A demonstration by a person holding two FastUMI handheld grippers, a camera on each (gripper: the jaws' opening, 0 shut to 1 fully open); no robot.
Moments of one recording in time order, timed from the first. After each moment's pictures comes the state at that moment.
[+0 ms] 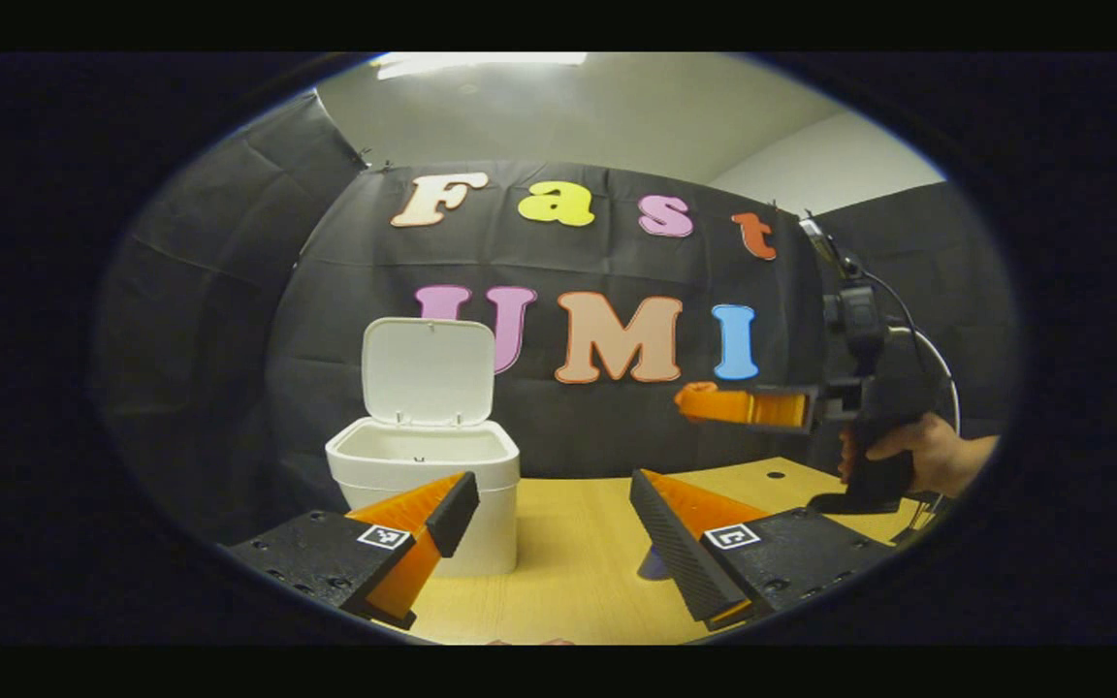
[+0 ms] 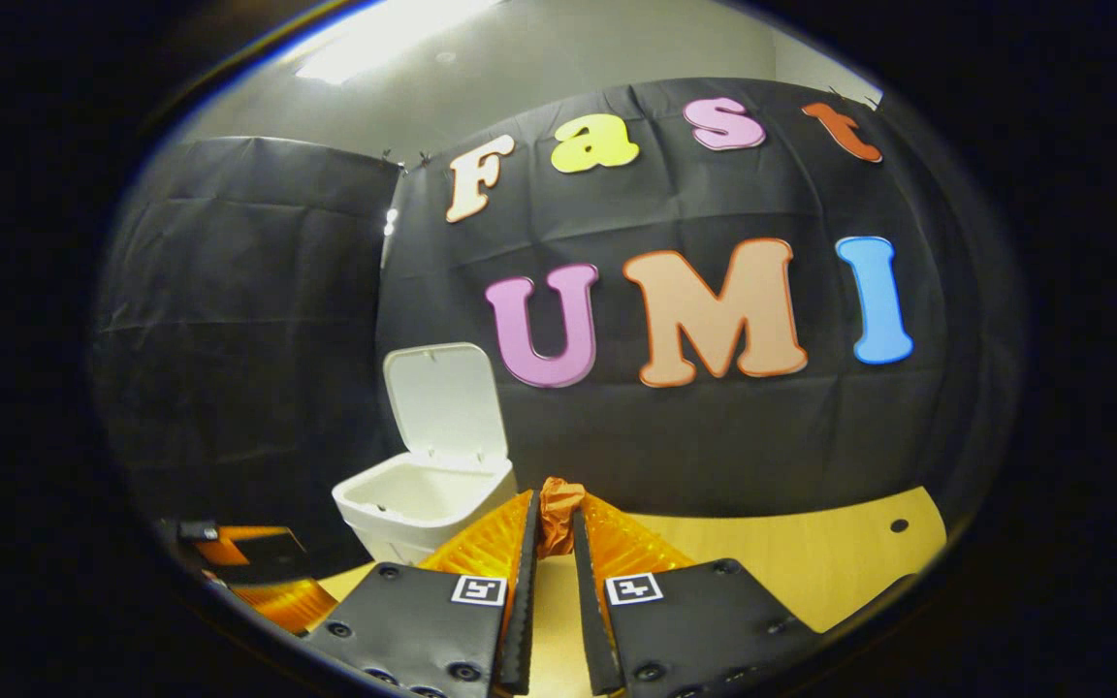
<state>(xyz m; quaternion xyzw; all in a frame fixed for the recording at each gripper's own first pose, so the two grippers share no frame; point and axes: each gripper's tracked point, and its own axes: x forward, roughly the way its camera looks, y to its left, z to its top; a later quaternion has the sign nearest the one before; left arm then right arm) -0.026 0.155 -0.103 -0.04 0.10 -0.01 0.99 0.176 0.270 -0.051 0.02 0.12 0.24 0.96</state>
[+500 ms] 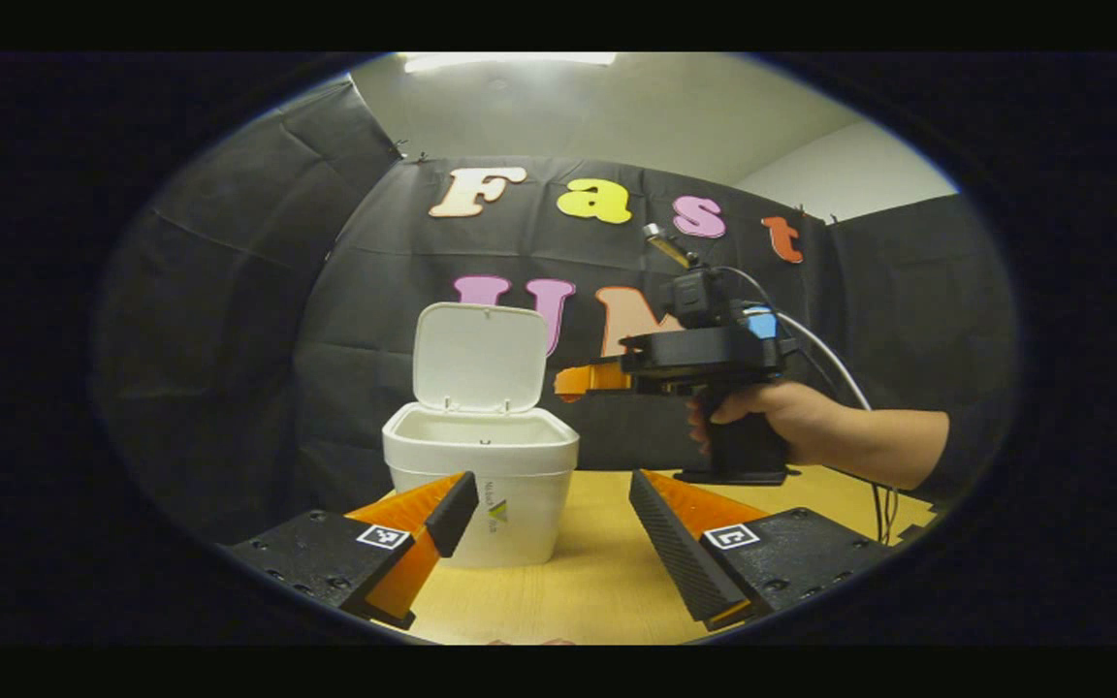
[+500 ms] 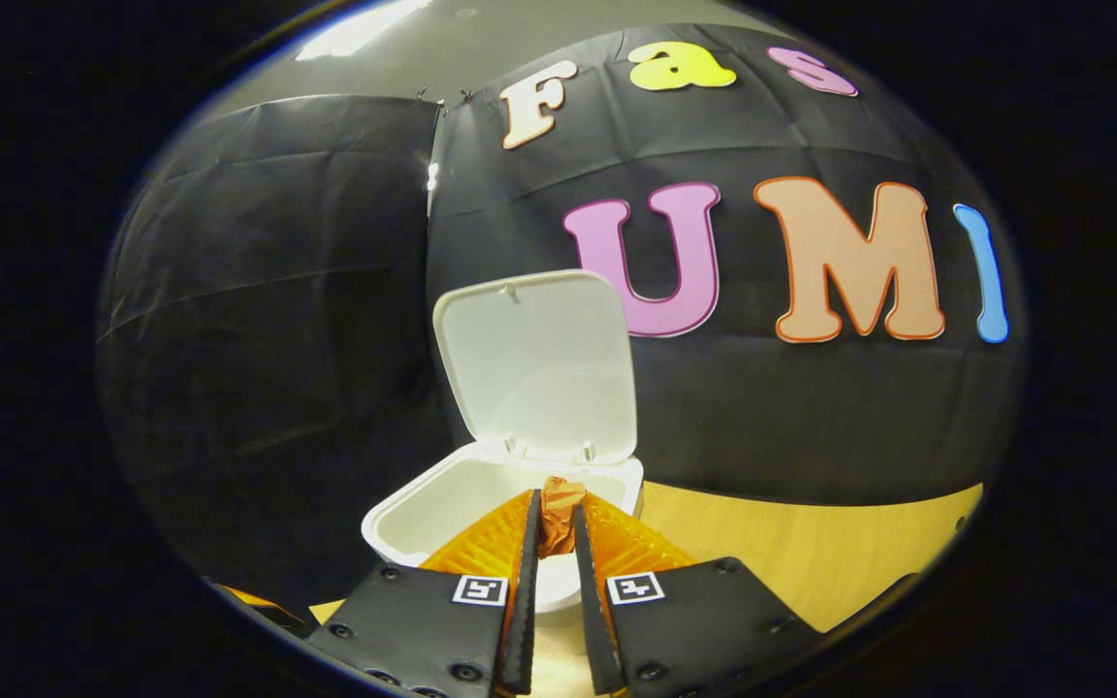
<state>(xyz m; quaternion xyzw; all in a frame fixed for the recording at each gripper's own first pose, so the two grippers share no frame) -0.053 0.211 -0.119 -0.05 0.12 0.03 0.99 0.262 0.421 -0.129 -0.01 0.24 0.31 0.92</state>
